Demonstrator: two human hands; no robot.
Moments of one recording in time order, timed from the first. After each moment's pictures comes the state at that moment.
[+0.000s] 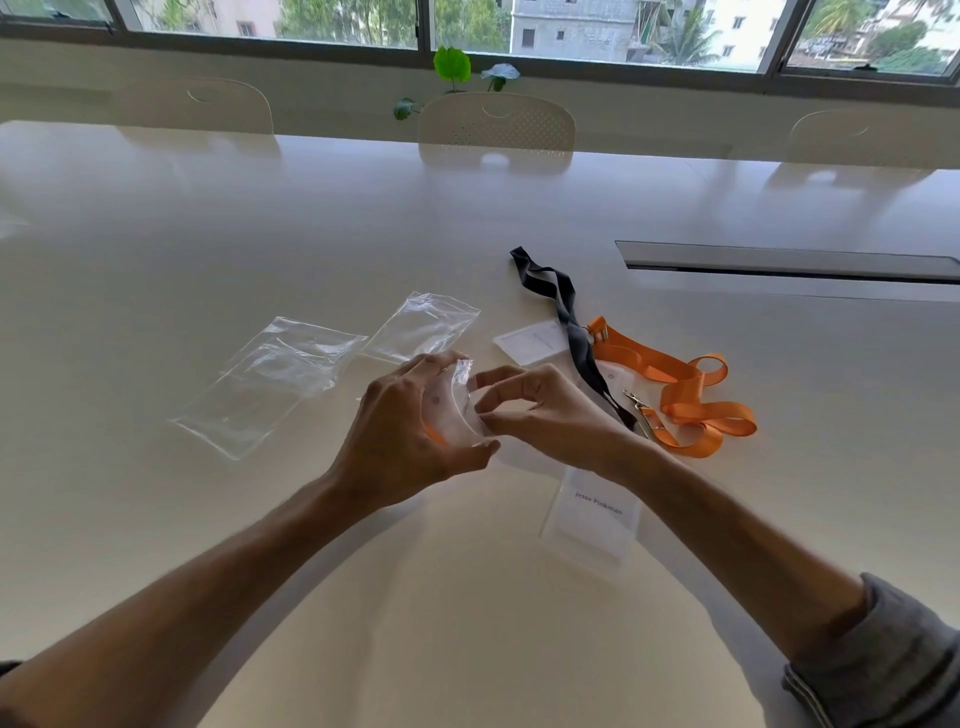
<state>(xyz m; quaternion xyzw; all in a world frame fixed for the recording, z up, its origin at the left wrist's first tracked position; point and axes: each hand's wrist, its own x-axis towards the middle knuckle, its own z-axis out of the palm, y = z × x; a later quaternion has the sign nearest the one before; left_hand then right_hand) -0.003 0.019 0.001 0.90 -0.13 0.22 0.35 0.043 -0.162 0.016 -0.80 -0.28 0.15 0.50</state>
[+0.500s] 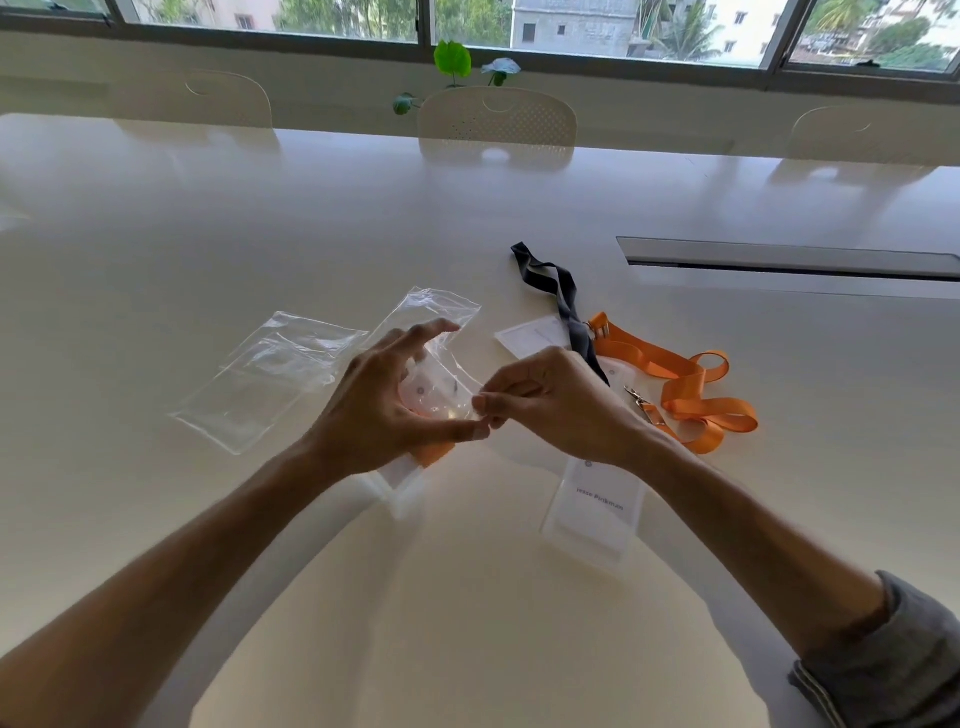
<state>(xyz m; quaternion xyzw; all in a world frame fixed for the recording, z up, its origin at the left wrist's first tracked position) 0.005 0.043 0.015 0.91 -0.12 0.14 0.37 0.047 -0.168 0.022 -0.82 -0.33 0.07 0.46</state>
